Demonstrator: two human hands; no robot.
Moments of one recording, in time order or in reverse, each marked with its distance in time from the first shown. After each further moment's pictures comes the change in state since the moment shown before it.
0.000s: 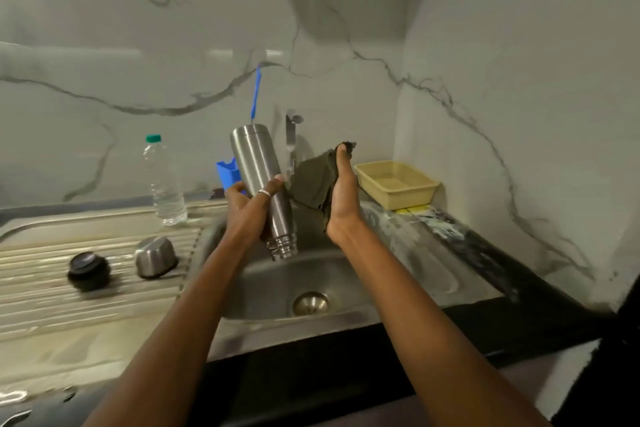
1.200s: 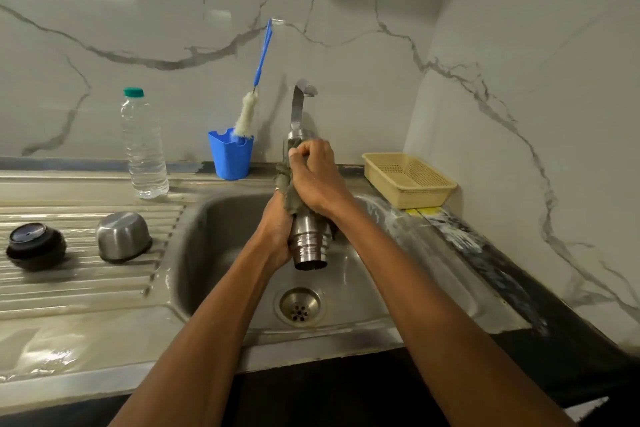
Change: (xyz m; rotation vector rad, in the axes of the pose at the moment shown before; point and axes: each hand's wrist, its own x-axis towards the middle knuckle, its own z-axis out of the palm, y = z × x) left_hand 0.019 -0.052 0.054 -0.432 -0.378 -0.288; right_hand 0.048 0.016 0.009 -1.153 -0.162 -0.317
